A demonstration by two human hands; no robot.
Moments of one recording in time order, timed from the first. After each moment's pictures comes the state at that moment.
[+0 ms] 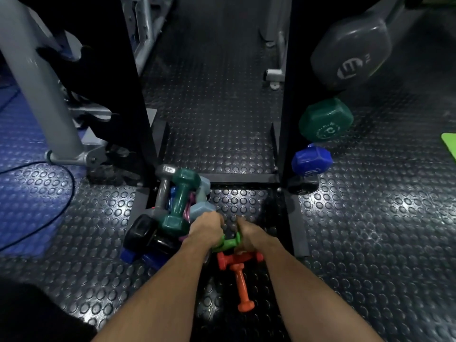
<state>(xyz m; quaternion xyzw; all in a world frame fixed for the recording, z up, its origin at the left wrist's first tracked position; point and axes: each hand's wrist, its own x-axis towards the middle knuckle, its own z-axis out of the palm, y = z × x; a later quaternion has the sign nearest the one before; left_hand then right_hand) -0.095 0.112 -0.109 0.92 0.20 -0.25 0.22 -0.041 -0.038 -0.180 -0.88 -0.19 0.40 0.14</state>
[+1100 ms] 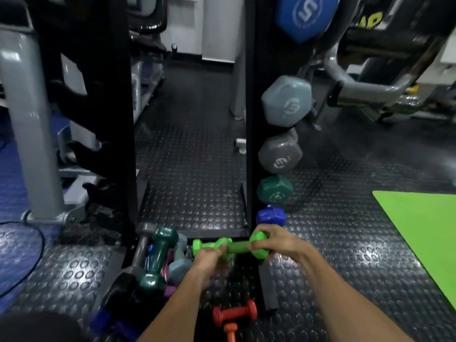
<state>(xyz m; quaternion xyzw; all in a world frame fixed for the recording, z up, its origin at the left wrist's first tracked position) -0.057 0.068 -0.053 0.59 0.33 -0.16 0.72 0.028 -0.140 0.048 -0.81 -0.09 0.38 0.44</state>
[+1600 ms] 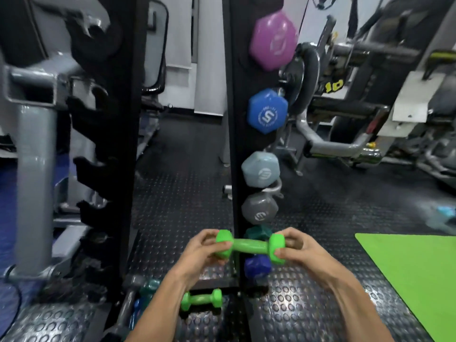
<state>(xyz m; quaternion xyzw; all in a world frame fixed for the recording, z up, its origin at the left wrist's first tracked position) -0.032 0.089 0.138 0.60 0.09 -0.05 0.80 0.012 -0.187 0.195 -0.75 -0.11 0.20 0.62</state>
